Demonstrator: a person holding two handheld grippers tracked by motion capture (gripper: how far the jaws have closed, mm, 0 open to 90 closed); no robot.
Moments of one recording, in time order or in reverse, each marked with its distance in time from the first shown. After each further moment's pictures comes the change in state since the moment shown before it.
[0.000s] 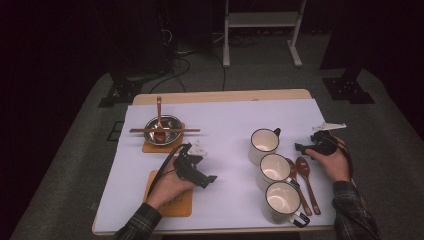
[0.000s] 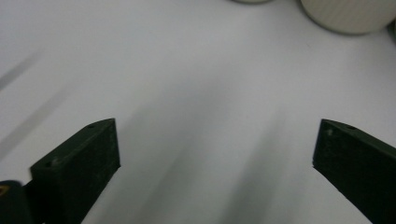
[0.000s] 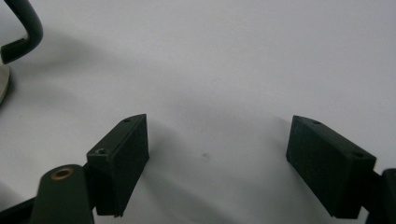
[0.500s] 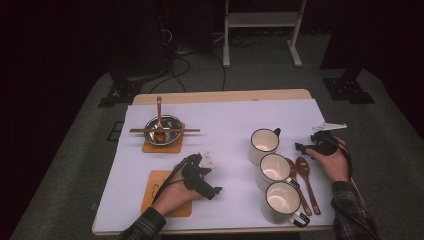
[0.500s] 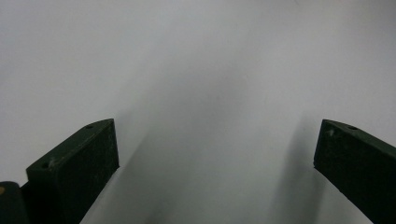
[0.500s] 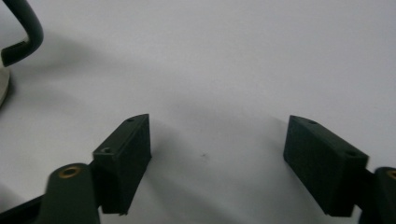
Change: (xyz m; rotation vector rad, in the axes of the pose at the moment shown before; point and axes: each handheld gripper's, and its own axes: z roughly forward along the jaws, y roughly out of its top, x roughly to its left) left arm -0.021 -0.009 0.026 0.068 0.004 0.075; right arm 0.000 0.000 -0.002 -0.011 -0.014 0.006
